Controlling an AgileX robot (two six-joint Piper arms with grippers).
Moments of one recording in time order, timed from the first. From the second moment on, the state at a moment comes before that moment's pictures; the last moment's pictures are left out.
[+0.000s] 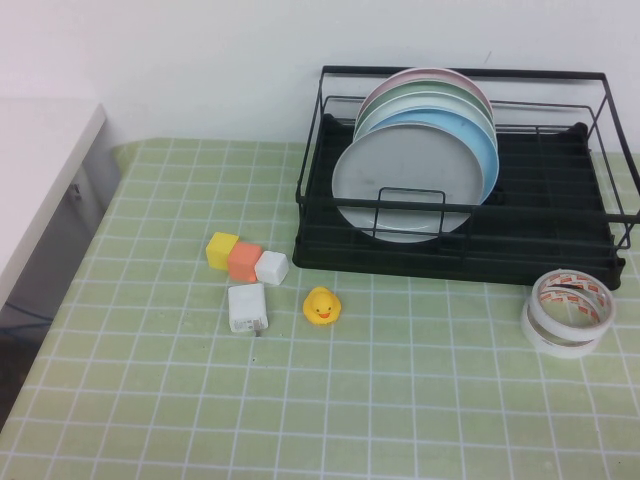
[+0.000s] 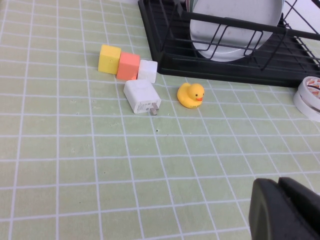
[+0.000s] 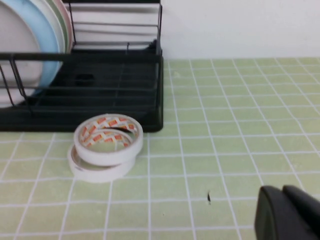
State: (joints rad) right arm -0.09 -0.01 0.03 -0.13 0.34 0.13; left arm -0.43 0.09 -0.34 -0.06 0.69 -0.26
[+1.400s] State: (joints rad) right arm -0.06 -0.01 0.02 -0.13 0.41 0.13; left arm -0.37 0.09 -0.27 0.01 0.58 -0.26
